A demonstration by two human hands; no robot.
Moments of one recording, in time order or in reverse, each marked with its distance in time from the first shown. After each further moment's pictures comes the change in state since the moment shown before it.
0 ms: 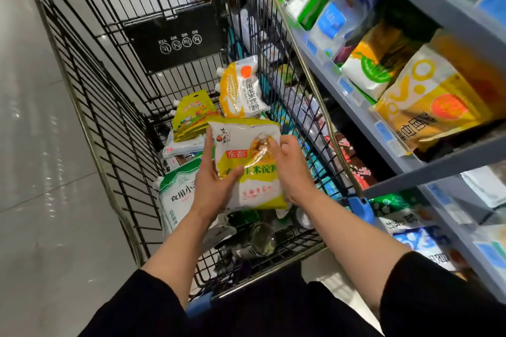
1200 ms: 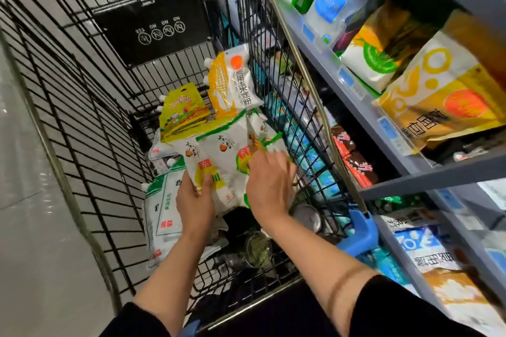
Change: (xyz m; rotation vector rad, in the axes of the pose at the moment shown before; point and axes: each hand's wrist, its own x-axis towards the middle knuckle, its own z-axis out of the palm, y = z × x) left_hand 0.006 -0.041 0.010 0.110 0.377 -0.215; right_hand 0.000 0.030 0.038 -0.770 0.351 -0.359
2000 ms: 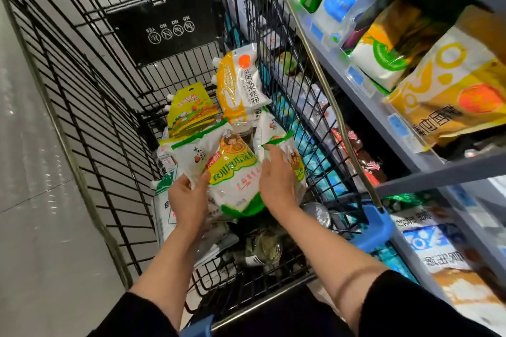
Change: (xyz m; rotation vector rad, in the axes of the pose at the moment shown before) left_hand 0.019 -0.009 -0.021 -0.143 0.045 -0.036; right_hand 0.004 0.001 0.000 0.383 -0.383 0.261
